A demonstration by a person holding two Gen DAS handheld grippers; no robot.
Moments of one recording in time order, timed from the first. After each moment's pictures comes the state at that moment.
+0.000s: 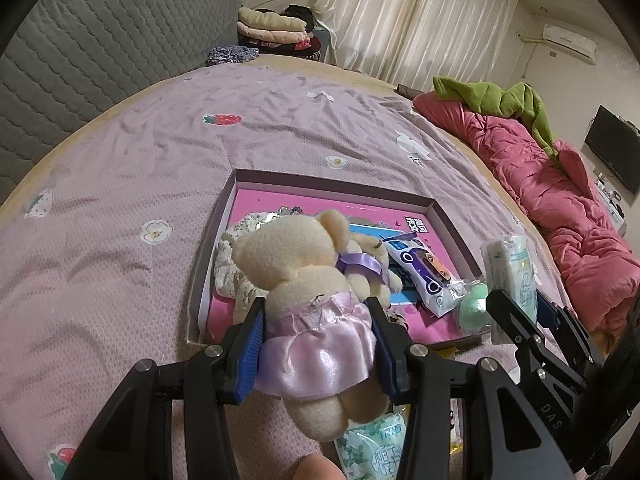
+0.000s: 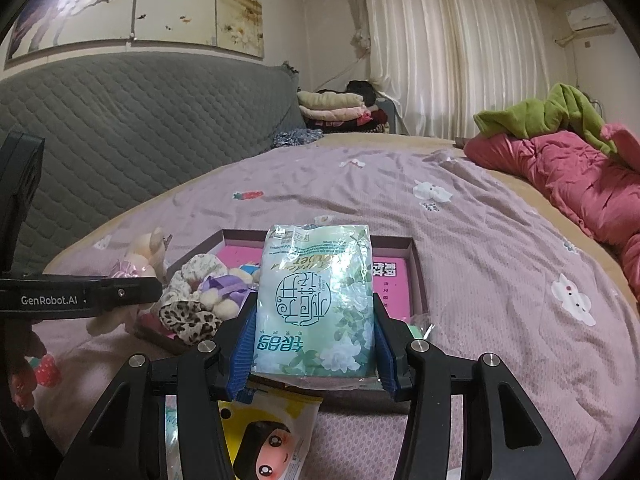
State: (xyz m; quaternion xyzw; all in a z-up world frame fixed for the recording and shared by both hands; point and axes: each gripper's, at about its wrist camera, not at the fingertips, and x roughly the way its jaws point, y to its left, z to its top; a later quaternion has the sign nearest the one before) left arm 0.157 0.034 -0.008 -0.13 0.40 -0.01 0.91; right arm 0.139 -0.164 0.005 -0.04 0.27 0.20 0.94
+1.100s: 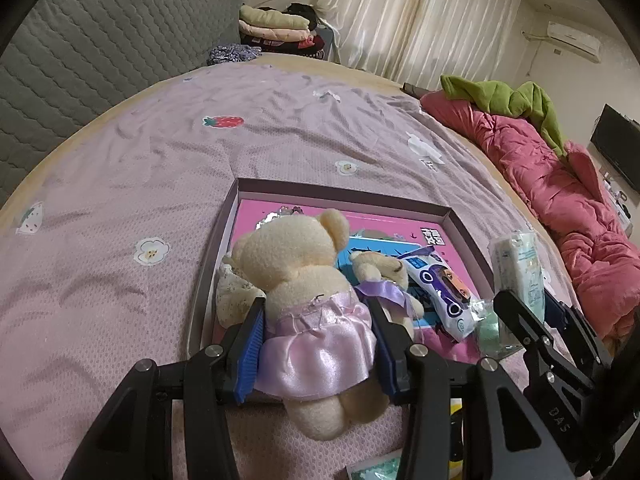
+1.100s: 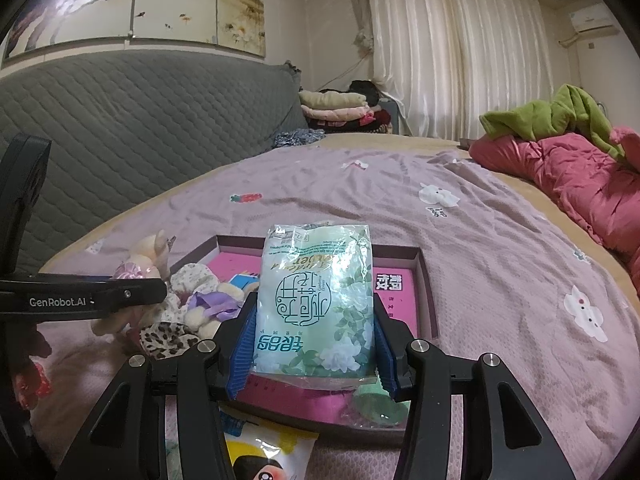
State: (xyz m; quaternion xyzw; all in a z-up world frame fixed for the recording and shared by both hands) left arm 0.190 0.041 -0.015 -0.12 0.41 0.00 0.91; right arm 0.168 -0.155 0.000 -0.05 0.27 0.20 0.94
